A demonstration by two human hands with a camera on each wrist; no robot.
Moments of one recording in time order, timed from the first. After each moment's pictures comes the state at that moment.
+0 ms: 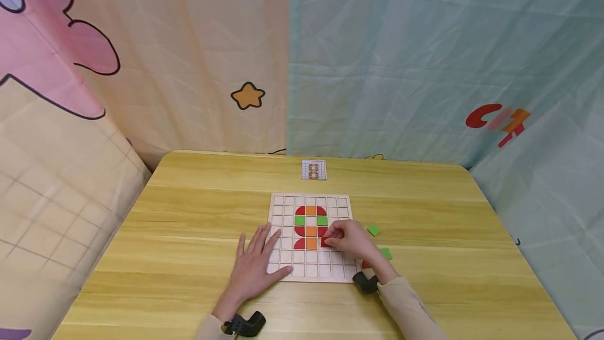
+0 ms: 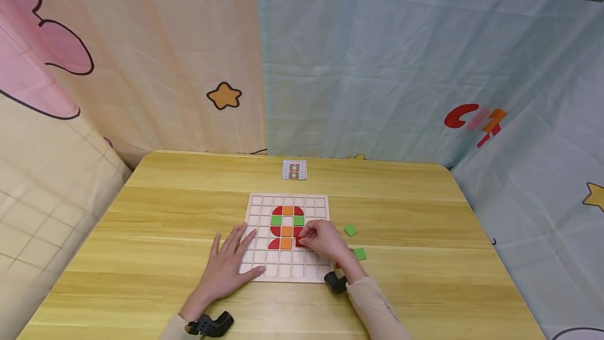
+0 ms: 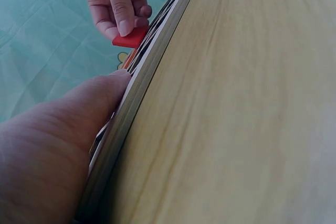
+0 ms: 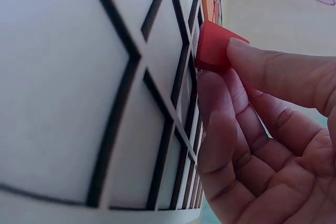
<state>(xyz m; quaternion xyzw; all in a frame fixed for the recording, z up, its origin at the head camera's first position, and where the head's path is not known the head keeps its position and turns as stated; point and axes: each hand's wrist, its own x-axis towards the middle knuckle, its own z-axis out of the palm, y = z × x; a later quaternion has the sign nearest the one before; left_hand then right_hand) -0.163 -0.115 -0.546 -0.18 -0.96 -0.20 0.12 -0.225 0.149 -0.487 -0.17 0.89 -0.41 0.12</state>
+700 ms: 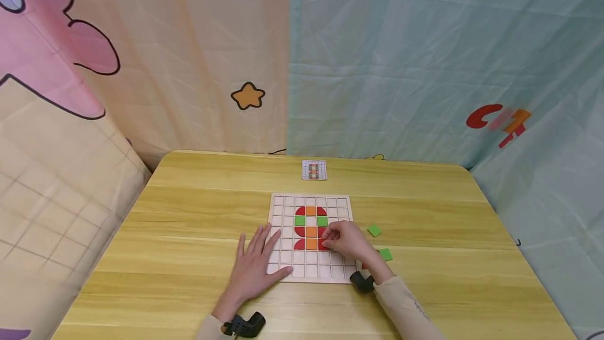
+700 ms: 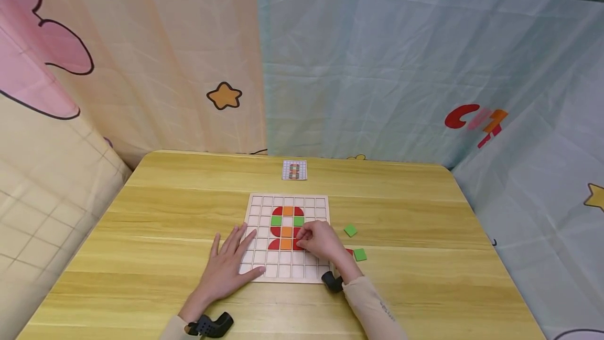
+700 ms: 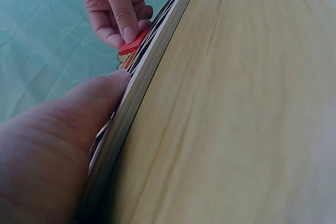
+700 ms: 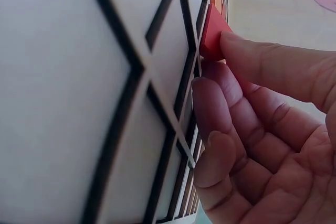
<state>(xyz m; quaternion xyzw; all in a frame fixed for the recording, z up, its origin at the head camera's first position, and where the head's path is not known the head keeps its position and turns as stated) -0.163 -0.115 -0.546 -0.17 -0.96 -0.20 0.11 -0.228 0.140 -0.490 -0.17 0.91 -0.37 0.12</state>
